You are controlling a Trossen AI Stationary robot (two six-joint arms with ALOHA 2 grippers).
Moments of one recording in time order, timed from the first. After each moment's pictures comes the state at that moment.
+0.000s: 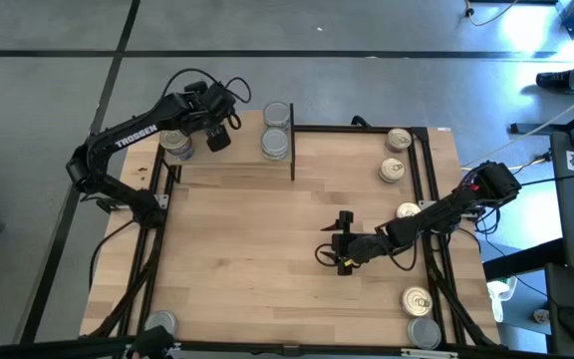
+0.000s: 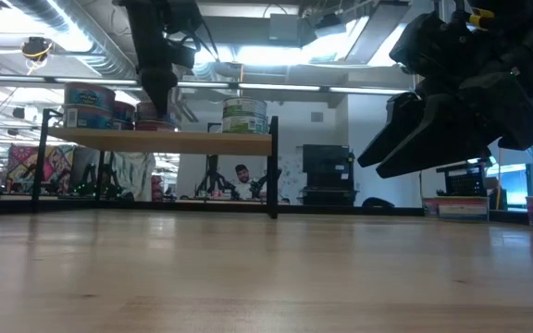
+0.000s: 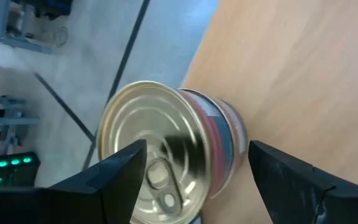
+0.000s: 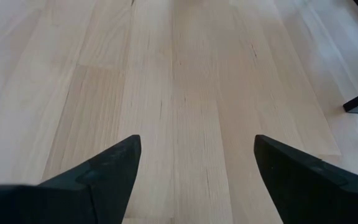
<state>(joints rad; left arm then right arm) 0.66 1.42 1.35 -1.02 -0.53 0.32 0.43 1.53 0.62 0.18 0.48 0.12</state>
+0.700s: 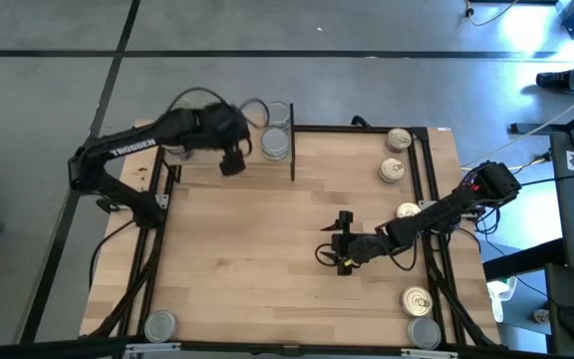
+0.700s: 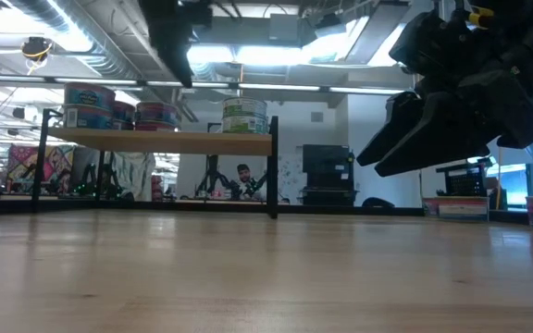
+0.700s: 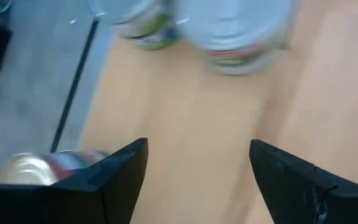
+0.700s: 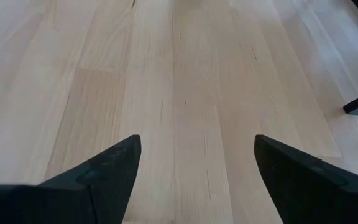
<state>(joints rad) 0.37 1.41 1.43 -1.09 -0.36 0.15 0.43 1.53 0.62 0.19 0.48 0.12</state>
